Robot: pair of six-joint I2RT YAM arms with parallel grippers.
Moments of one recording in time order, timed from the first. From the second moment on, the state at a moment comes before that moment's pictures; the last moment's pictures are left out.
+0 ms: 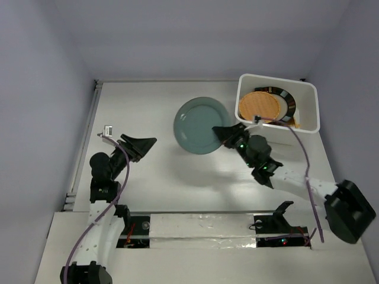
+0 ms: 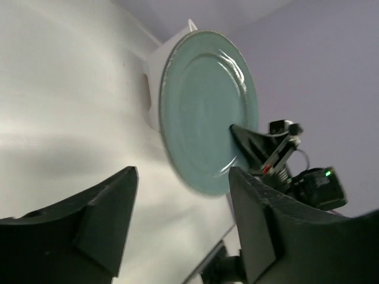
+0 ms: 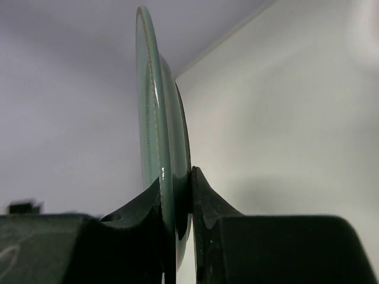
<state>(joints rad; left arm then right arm) 0.02 0.55 0.26 0.31 0.61 -1.09 0.72 1.21 0.52 0.70 0.23 1.01</state>
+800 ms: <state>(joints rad) -0.10 0.51 0.38 0.03 0.47 -0.76 -0.17 1.14 0.70 0.26 0.07 0.86</state>
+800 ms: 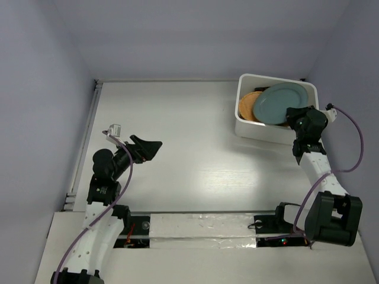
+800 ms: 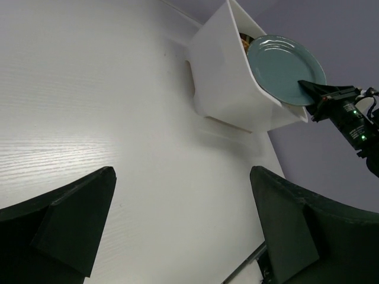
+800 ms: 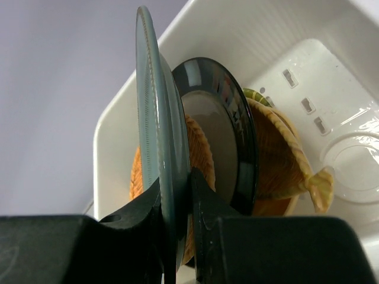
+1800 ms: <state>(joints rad) -0.11 0.52 0.61 -0.15 0.37 -0.61 -0.19 0.54 0.50 0.19 -0.07 0.87</state>
